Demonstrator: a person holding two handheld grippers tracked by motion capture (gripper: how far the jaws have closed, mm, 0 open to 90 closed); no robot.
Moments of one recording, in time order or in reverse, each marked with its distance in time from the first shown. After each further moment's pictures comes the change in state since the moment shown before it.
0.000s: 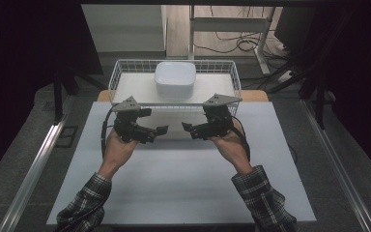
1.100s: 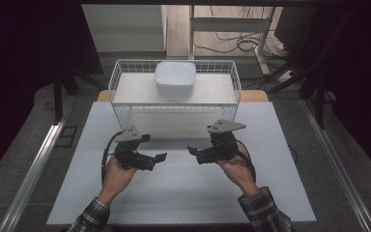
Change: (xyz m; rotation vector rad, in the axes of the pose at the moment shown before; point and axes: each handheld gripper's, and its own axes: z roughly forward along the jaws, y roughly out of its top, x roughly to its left) left arm -0.023 -0.068 0.002 0.055 -0.005 -0.023; right arm 0.014 -0.061 -0.011 0.022 0.017 -0.040
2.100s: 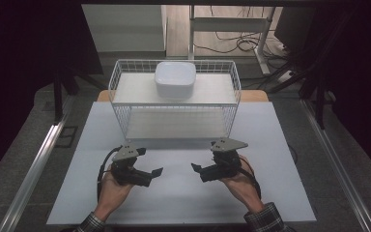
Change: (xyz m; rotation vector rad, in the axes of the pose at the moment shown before) left arm -0.016 -0.039 -0.011 0.030 0.047 0.020; right arm 0.019 -0.040 -0.011 0.050 -0.011 -0.009
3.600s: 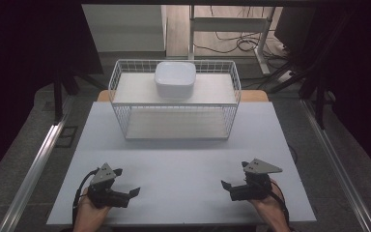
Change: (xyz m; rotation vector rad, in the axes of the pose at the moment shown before) left arm 0.002 -0.071 -0.044 0.098 0.107 -0.074; right arm -0.022 -0.084 -0.056 0.041 -0.104 0.108
